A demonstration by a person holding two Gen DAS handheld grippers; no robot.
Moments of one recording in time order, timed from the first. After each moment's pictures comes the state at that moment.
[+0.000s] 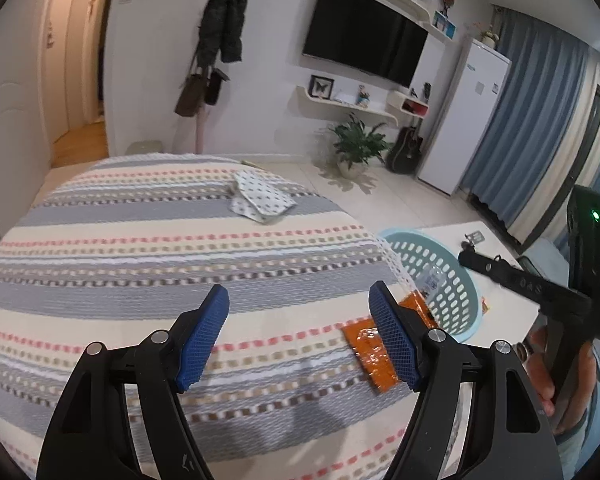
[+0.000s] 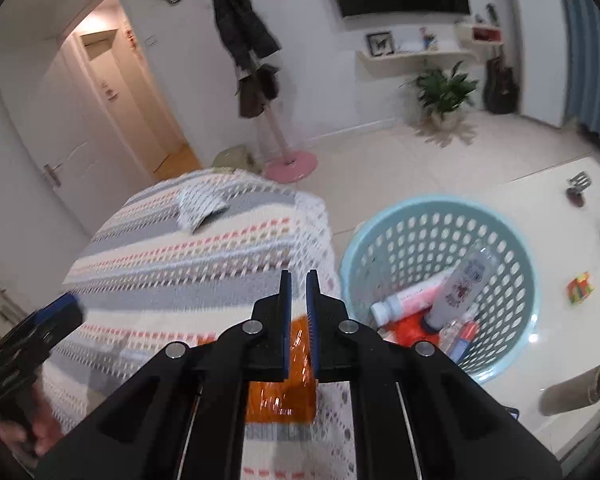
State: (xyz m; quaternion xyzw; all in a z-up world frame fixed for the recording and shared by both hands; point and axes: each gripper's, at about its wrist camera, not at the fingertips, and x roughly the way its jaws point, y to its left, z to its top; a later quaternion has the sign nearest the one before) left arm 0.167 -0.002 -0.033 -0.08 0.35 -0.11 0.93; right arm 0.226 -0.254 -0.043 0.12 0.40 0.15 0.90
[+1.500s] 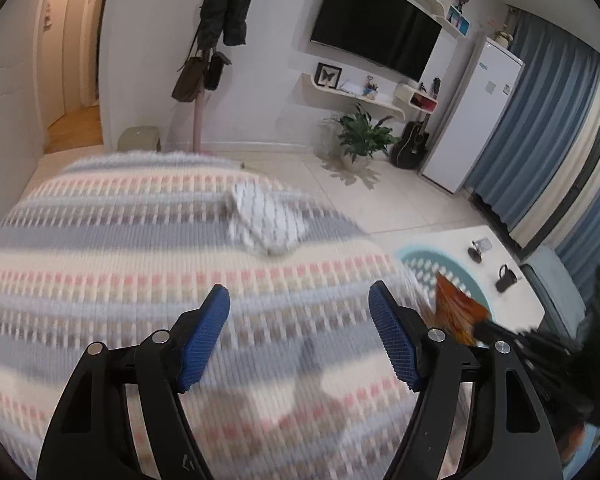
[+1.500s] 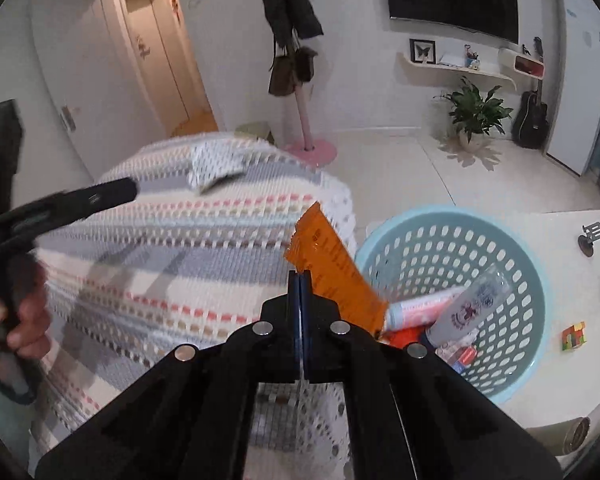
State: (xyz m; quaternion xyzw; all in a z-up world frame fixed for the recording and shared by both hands) left arm 0.259 0.009 -0.043 -0.10 0.38 -0.11 0.91; right arm 0.235 -0.225 -0.059 0.03 0.39 0.18 0.90
